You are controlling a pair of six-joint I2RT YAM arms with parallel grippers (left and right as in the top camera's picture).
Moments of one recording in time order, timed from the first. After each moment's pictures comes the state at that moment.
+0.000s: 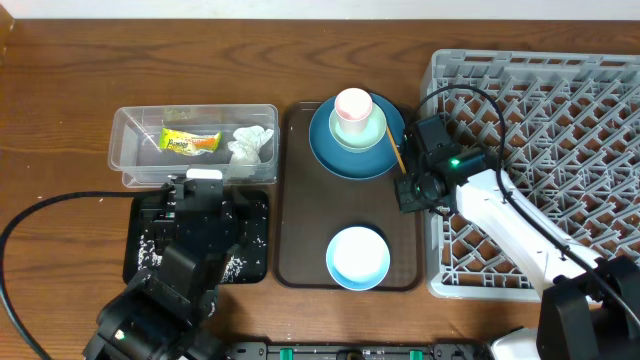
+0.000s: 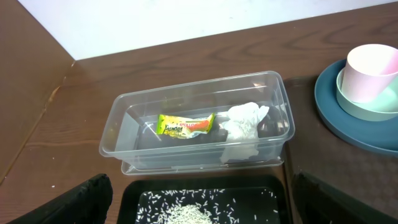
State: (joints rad) left arm -0.60 0.69 0.90 -0.84 -0.65 -0.18; right arm 0.41 1.60 1.05 -0.76 -0.01 0.23
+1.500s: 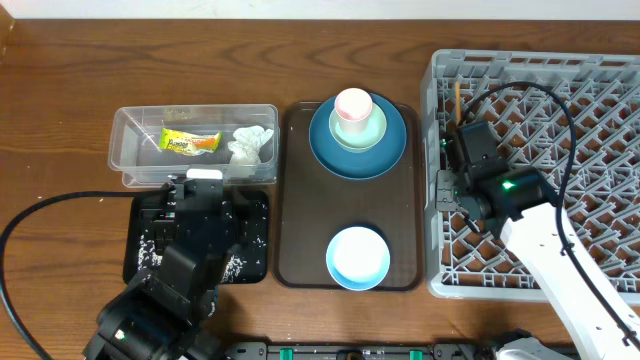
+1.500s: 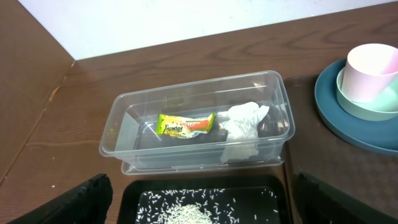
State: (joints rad) left arm -0.60 0.69 0.90 -0.84 -0.65 -0.18; right arm 0.35 1.33 1.05 -0.92 0.24 0.39
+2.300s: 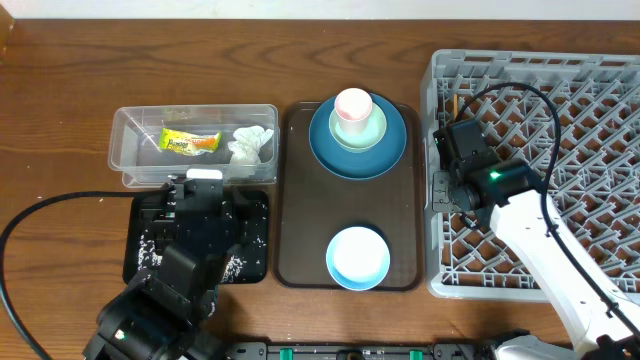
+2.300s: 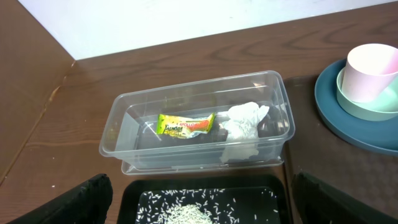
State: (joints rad) left arm -0.60 0.69 0.90 -0.84 -0.65 -0.18; right arm 0.35 1.41 1.04 -0.92 0.24 0.39
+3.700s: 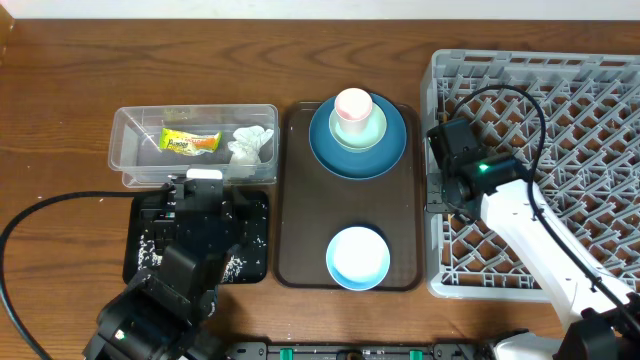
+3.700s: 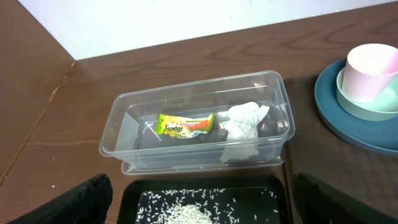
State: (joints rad) left arm -0.60 0.69 0.90 -0.84 -0.65 -0.18; right arm 0.35 1.49 1.04 -0.90 0.17 0.37
